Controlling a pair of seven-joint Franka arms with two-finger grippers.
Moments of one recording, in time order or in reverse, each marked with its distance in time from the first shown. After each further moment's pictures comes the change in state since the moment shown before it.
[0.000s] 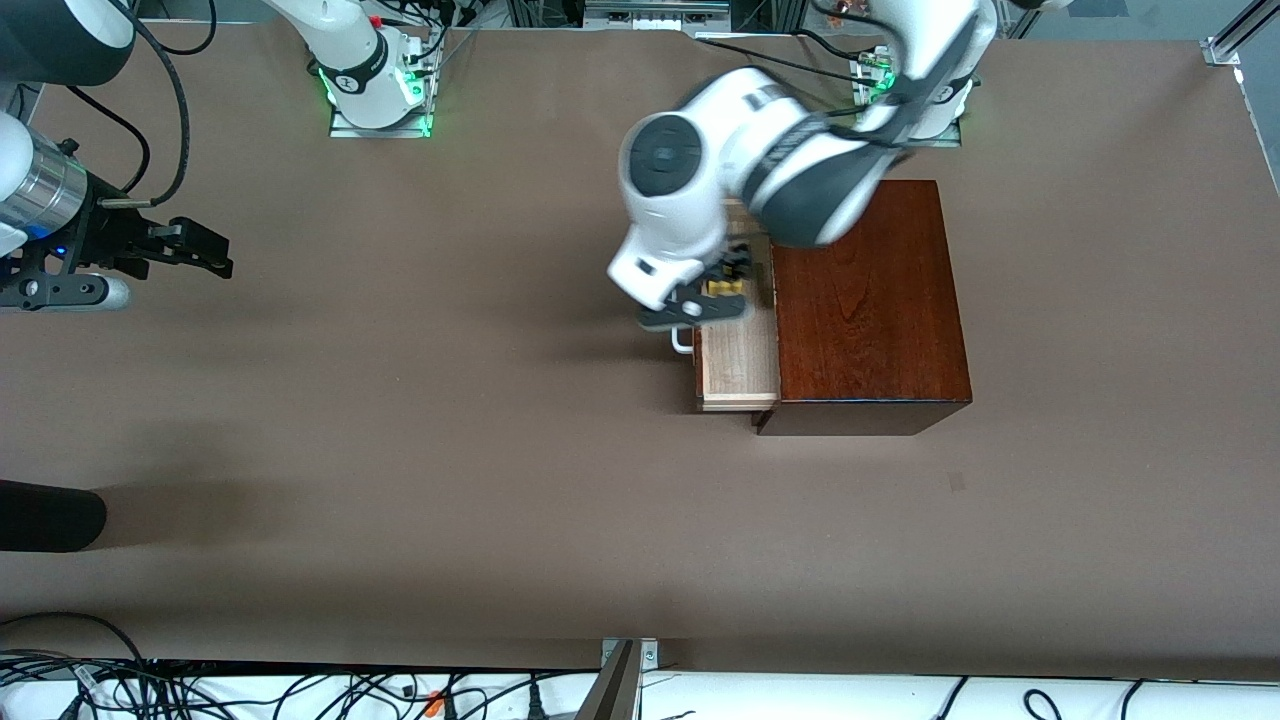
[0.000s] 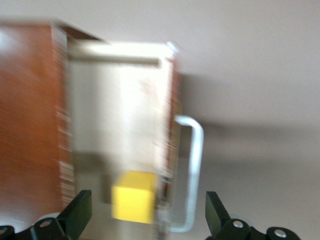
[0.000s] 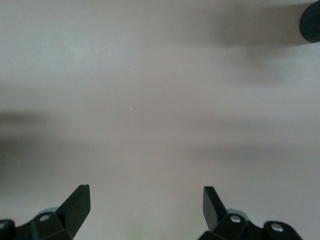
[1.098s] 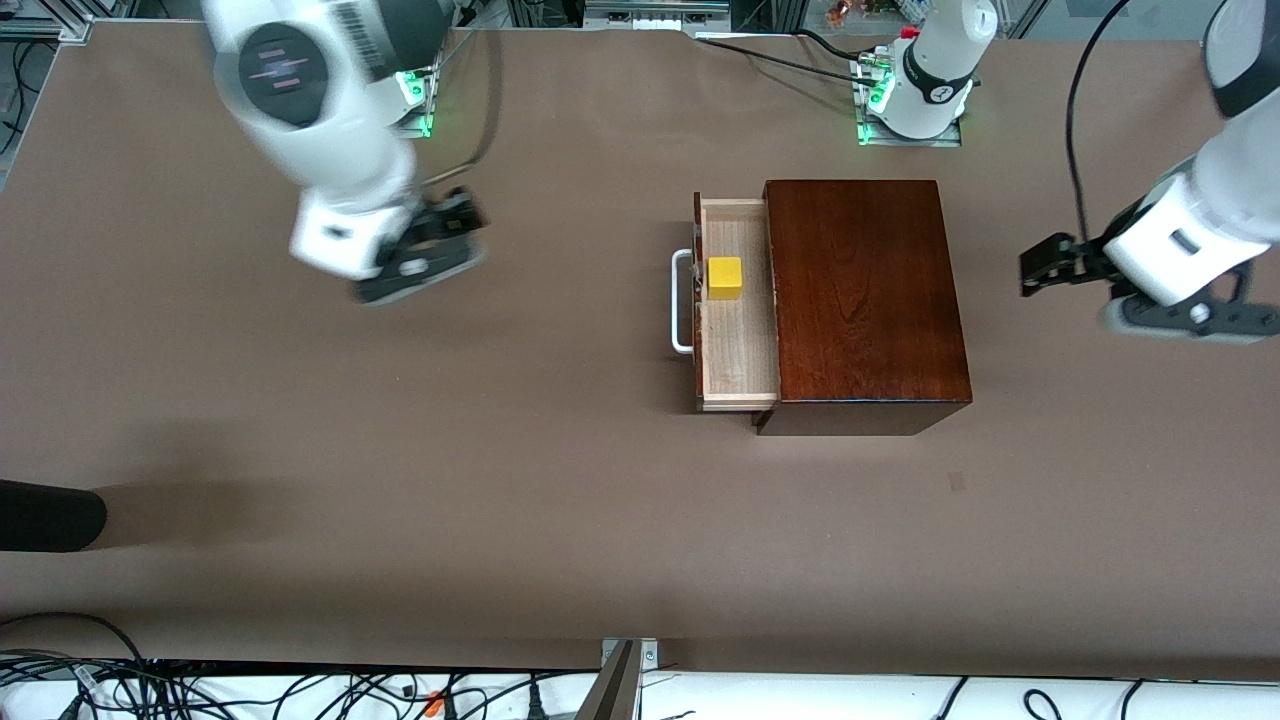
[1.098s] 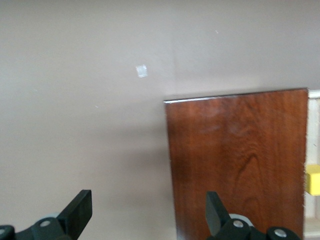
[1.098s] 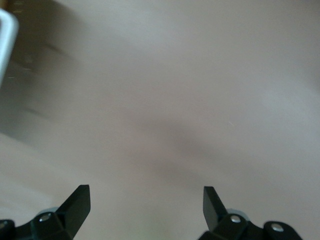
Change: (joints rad) left arm 0.395 -0.477 0.281 -0.298 -0.181 -0.001 0.797; right arm 0.469 0.121 0.028 0.004 0.008 0.101 -0.006
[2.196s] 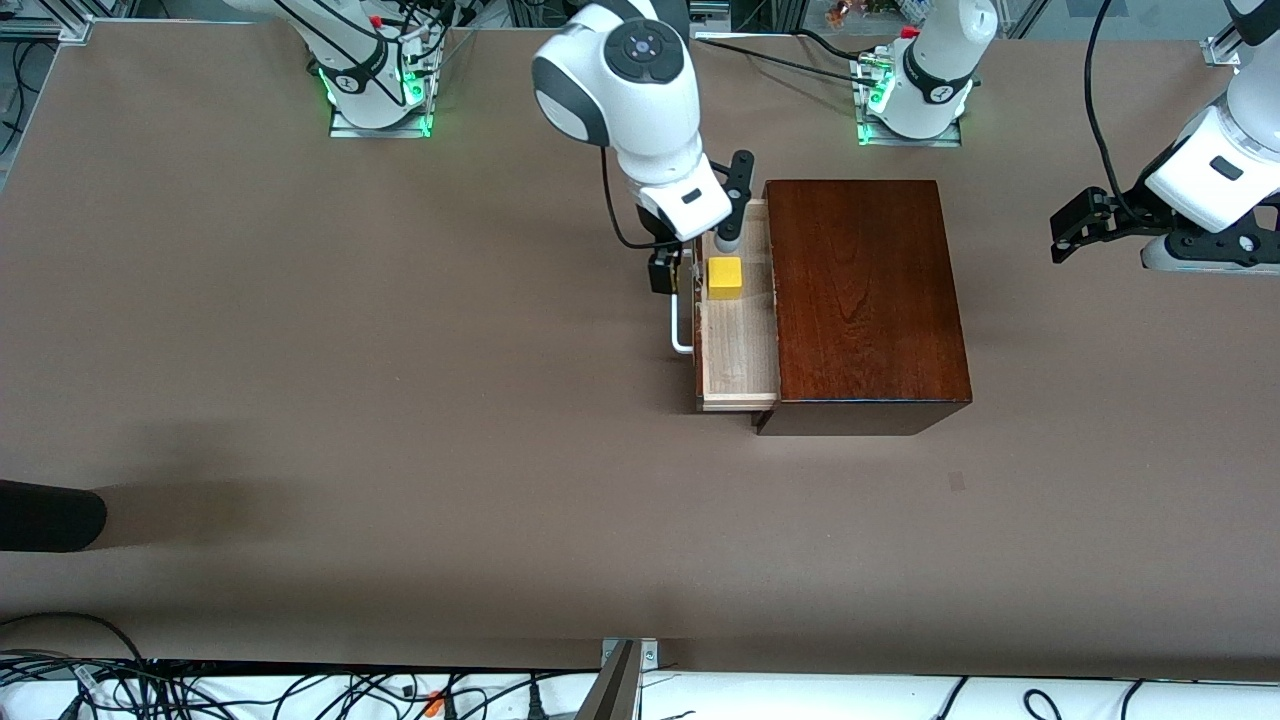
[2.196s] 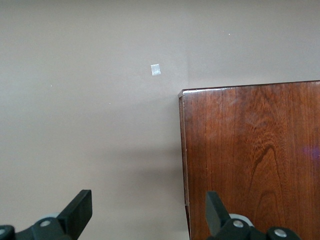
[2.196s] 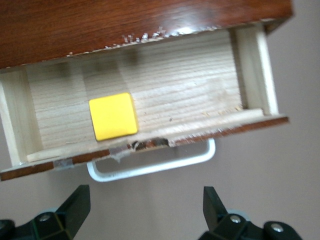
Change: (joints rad) left arm -0.069 -0.156 0.106 -0.194 0.000 0.084 0.019; right arm 0.261 0.339 0.090 0.187 -0.052 0.405 -0.511
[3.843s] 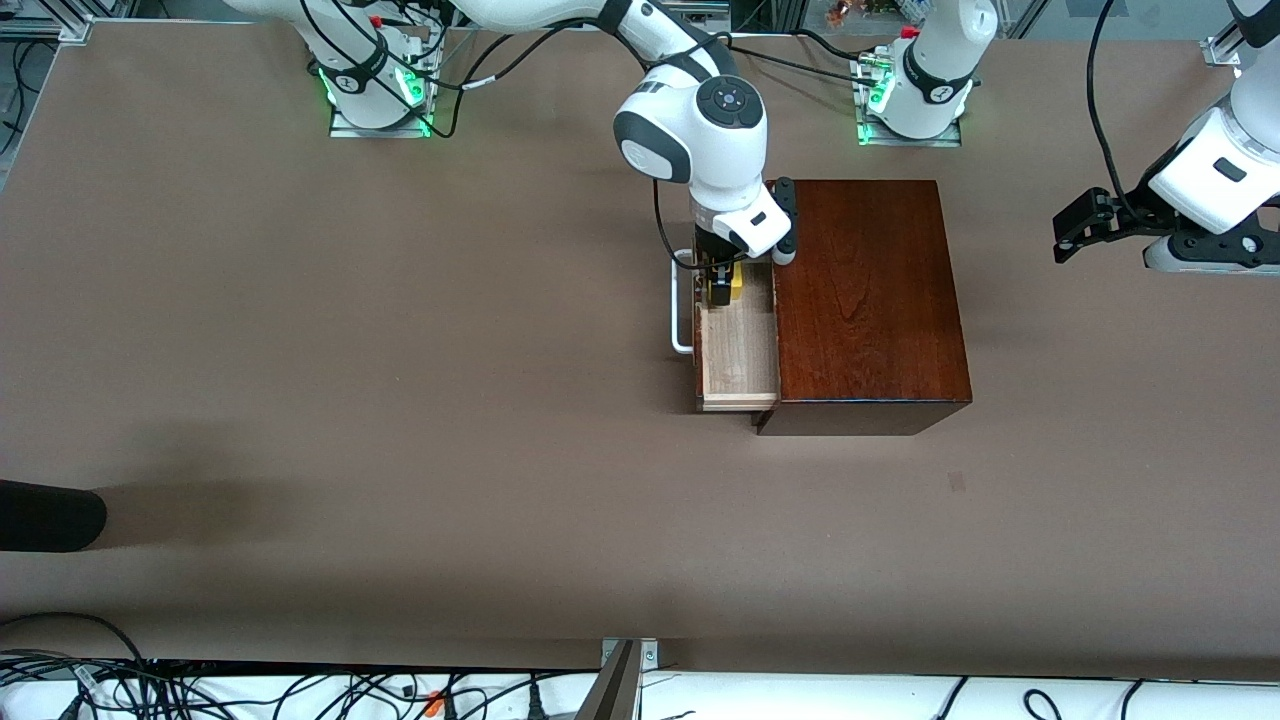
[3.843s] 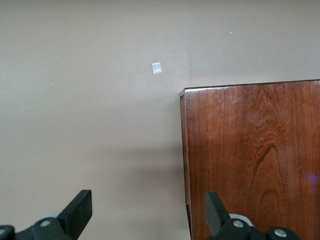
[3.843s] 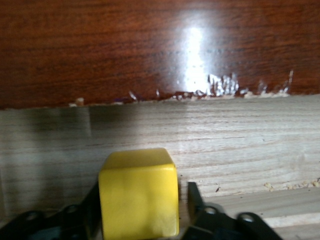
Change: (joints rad) left arm 0.001 0.001 0.003 -0.001 0.000 -0.004 0.003; right arm 0.087 0.246 0.000 0.170 -0.092 0.044 -0.001
